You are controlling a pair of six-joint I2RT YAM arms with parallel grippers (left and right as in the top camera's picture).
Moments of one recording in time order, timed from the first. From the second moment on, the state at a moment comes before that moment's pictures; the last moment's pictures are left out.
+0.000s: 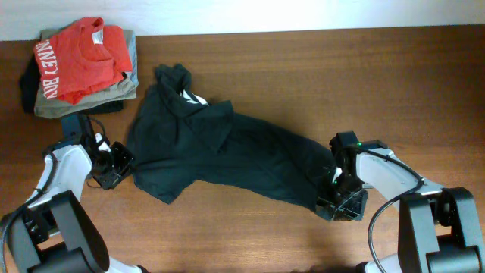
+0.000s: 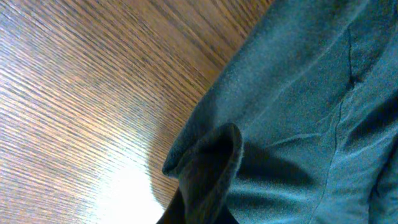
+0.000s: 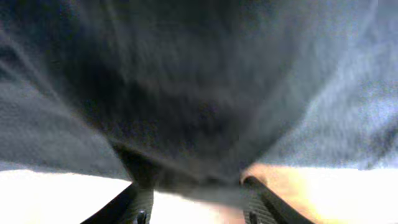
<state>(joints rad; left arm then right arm) 0.35 1.72 1.03 -0.75 0.25 -0.43 0.11 1.65 0.81 -1.00 -0.24 0.51</state>
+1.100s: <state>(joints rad) 0.35 1.72 1.03 -0.74 0.21 -0.43 -0.29 1.83 1.71 -0.86 0.00 0.34</state>
